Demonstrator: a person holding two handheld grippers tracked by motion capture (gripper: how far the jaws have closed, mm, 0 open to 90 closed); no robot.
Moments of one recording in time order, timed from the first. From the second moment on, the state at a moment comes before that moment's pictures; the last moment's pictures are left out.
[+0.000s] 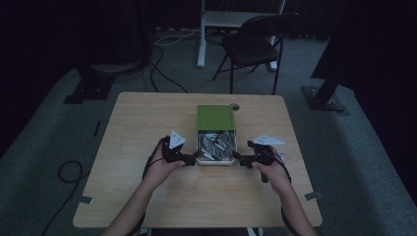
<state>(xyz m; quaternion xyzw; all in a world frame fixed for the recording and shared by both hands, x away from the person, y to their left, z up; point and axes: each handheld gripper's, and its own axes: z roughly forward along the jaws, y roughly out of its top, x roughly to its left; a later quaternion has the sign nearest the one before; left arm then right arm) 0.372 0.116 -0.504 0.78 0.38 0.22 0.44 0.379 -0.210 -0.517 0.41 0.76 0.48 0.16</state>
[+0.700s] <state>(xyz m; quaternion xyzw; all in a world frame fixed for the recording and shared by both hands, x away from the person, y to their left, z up) 0.383 0.114 -0.504 0.78 0.39 0.22 0.44 0.392 -0.210 -0.518 0.42 0.75 0.48 0.16</state>
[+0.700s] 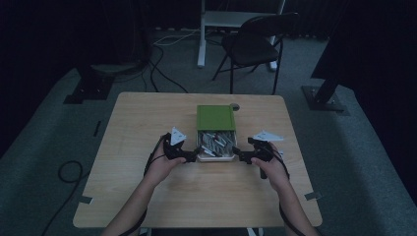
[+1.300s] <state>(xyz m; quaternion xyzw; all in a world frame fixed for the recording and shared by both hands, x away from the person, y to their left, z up) 0.395 0.114 -0.503 0.78 0.39 0.23 0.44 0.402 -0.208 -0.519 0.43 0.74 0.48 0.17</state>
